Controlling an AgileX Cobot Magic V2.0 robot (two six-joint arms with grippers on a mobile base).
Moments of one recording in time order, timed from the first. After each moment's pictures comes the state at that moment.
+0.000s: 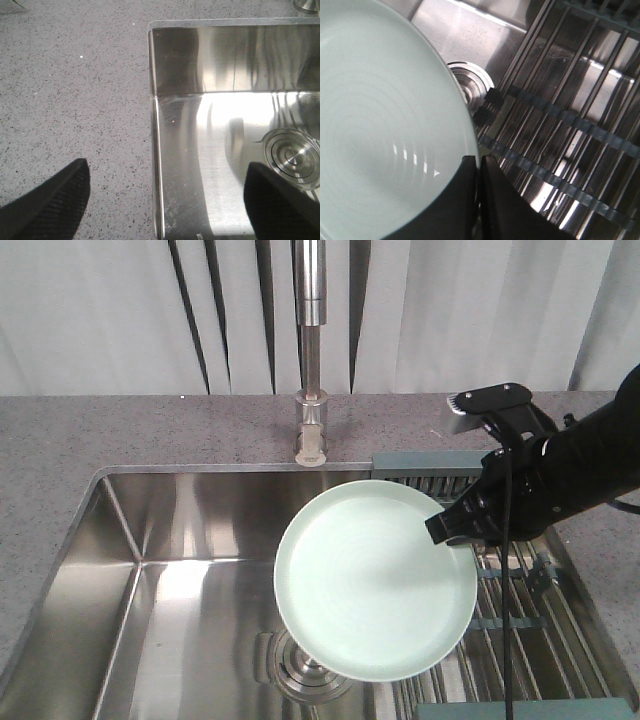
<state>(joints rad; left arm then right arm) -0.22 0.50 -0.62 0.17 0.87 -0.26 0.26 1.46 -1.13 0.37 0.91 -0.39</state>
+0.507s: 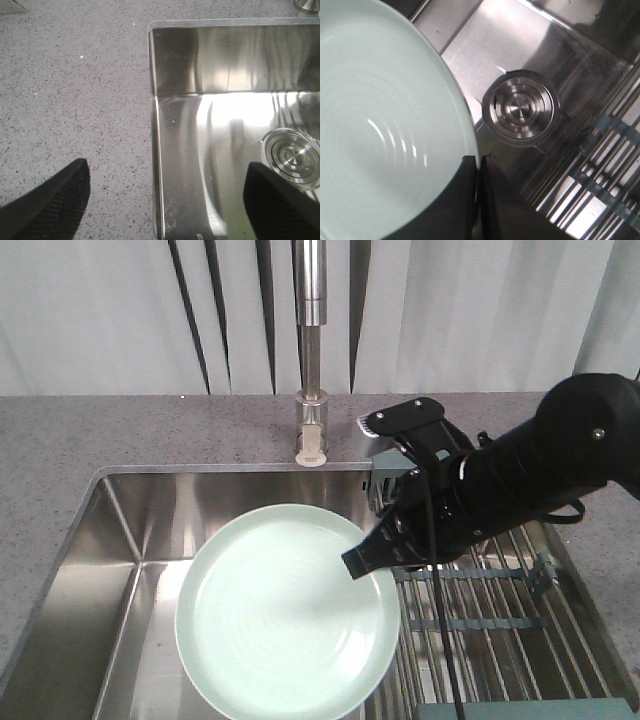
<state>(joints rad) -0.22 0.50 -0.62 0.17 0.87 -0.26 0.48 1.47 -1.17 0.41 0.87 -0.34</state>
